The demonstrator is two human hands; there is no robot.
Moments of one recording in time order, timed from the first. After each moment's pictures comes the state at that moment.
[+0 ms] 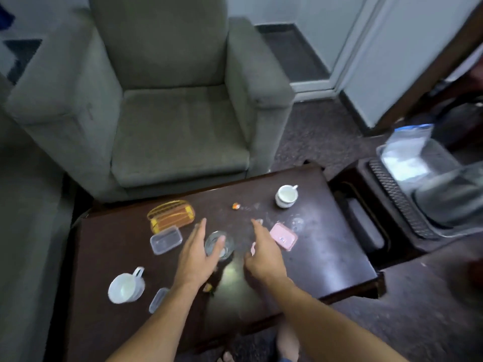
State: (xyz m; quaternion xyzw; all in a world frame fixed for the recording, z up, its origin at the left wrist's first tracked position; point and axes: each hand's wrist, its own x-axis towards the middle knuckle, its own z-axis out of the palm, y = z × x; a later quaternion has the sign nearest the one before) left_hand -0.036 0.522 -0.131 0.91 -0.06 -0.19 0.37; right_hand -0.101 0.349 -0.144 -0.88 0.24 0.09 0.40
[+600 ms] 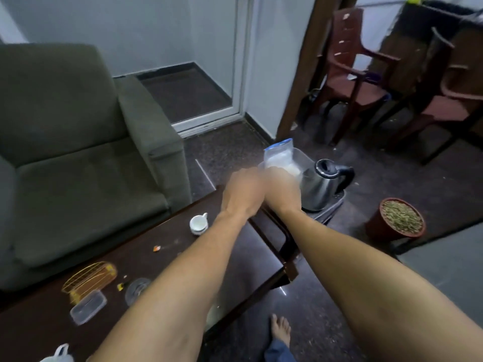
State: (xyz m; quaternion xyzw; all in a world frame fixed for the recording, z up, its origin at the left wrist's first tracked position) left_hand -0.080 0.162 0.091 0.85 -0.39 -0.07 0.33; right_hand -0.154 0.071 0.099 -0.87 0.39 -0.17 0.26
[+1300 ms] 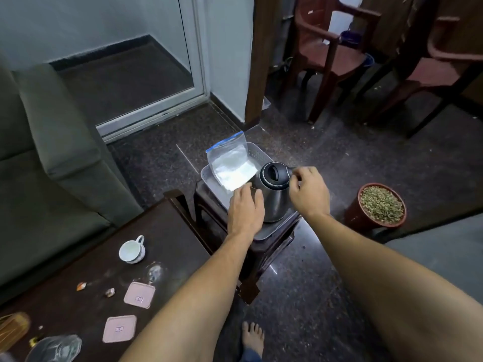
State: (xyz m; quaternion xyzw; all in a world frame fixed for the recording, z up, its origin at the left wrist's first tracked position) left_hand -0.156 -0.071 -0.017 0.85 -0.29 -0.20 0.38; right_hand -0.251 -0.203 0.011 -0.83 0.48 -0.18 0.22
